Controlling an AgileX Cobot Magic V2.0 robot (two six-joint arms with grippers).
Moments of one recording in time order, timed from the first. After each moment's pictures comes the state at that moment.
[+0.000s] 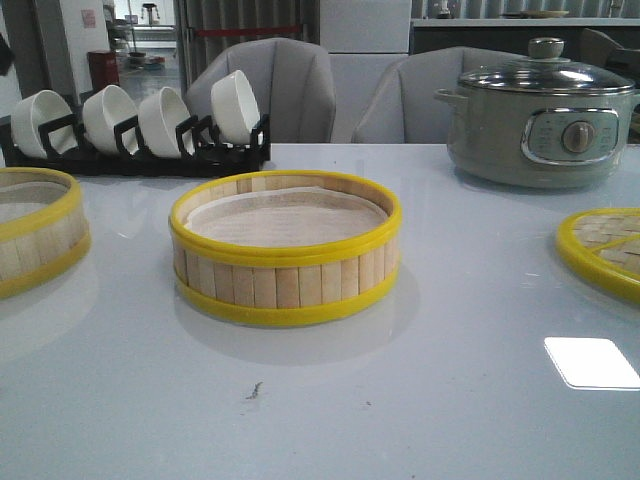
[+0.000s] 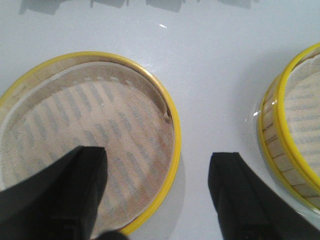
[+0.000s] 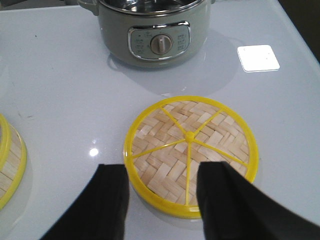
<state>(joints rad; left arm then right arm) -0.10 1.51 -1.22 -0.04 0.62 0.05 -0.08 0.89 -0.82 -0.04 0.49 0.15</state>
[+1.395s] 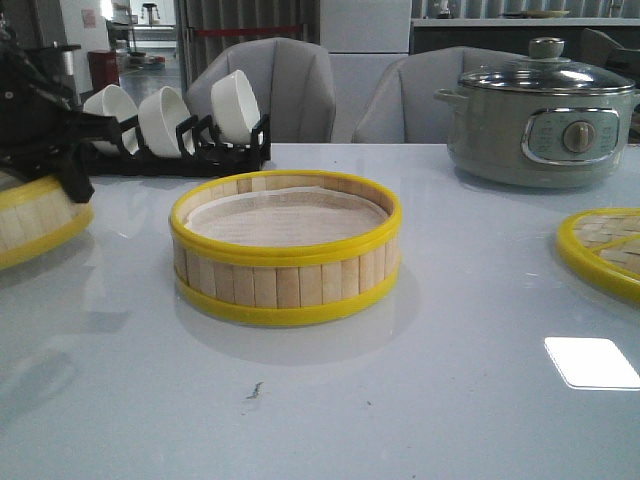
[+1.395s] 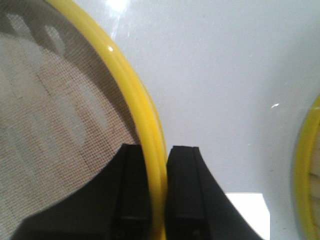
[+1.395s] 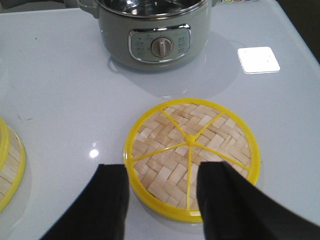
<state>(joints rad) -0.11 2.03 -1.61 -0.15 0.77 0.05 -0.08 0.91 -0.82 -0.04 0.47 0.15</state>
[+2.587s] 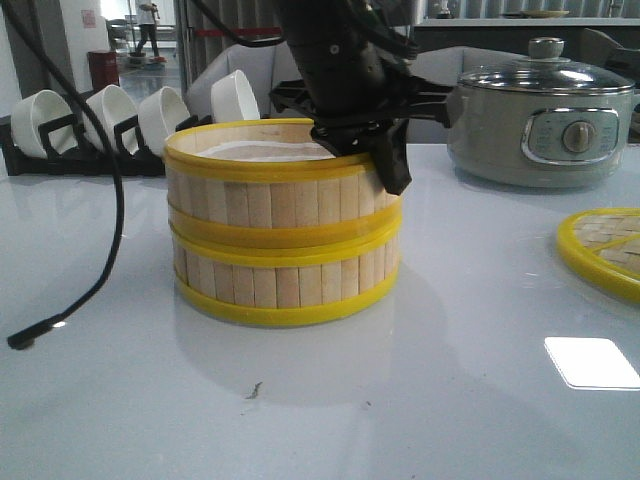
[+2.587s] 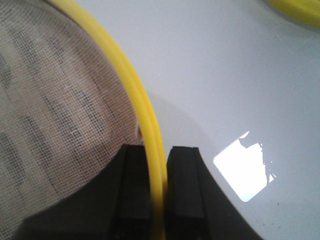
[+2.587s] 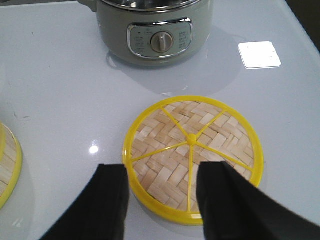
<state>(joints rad) -0.74 2.12 -1.89 -0.13 0.90 0.05 -0.08 0.95 -0.82 -0.04 0.45 0.15</state>
